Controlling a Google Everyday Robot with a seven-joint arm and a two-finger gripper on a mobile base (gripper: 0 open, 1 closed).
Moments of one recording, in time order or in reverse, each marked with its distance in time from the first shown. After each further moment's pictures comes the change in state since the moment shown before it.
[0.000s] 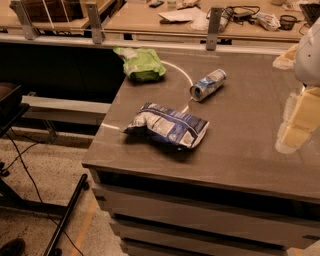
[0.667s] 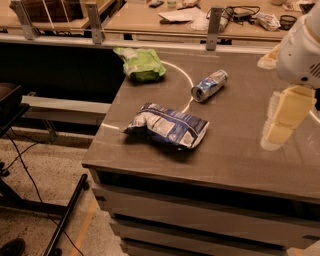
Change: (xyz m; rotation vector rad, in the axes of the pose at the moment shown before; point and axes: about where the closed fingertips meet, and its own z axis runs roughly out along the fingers) arm -0.020 -0.002 0.010 -0.022 -0.017 -0.029
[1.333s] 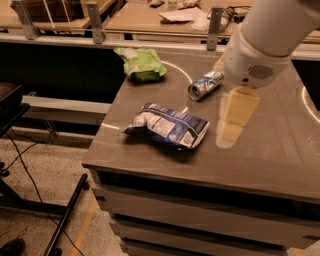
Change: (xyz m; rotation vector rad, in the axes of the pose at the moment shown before) arm -0.070 0.004 0.033 -0.057 -0.026 -0.087
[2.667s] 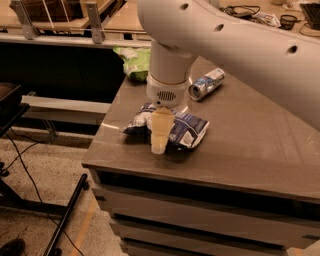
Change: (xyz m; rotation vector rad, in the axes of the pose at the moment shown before) arm -0.097 -0.011 0.126 -0.141 0.089 -0.043
